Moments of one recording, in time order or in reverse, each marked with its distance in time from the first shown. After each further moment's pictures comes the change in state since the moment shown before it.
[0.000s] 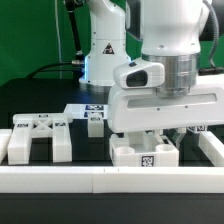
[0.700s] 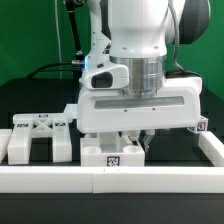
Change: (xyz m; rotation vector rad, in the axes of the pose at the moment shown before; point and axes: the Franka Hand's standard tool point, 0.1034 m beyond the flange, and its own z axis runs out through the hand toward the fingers) arm -0.015 0.060 0.003 -0.014 -0.001 0.047
